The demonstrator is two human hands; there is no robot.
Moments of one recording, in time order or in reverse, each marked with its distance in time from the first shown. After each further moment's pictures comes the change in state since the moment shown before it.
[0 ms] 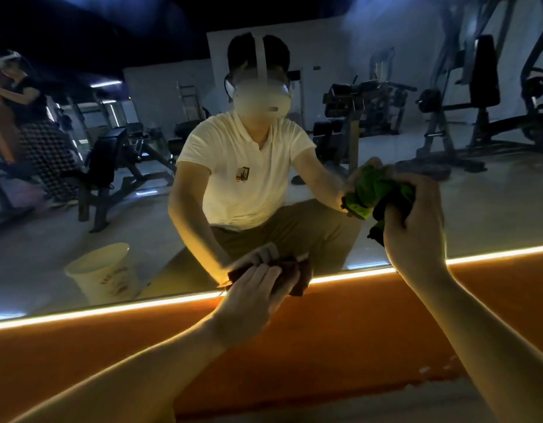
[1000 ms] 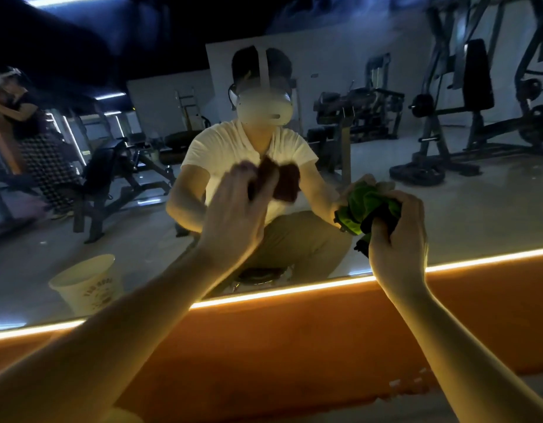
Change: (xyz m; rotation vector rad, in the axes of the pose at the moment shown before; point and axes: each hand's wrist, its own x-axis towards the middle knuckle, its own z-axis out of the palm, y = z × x) left_hand 0.180 -0.020 -0.061 0.027 0.331 -0.333; right_hand 0.010 0.068 -0.036 0.055 0.043 0.086
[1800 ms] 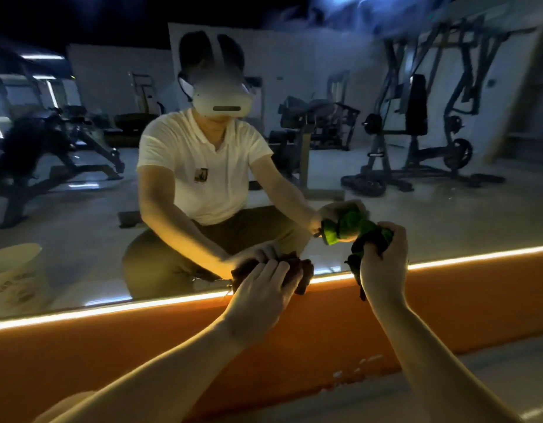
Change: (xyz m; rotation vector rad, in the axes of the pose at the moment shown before) left_hand -0.110 0.103 0.058 -0.083 -0.240 0.173; right_hand -0.009 0.017 -0.034 0.005 0.003 0.348
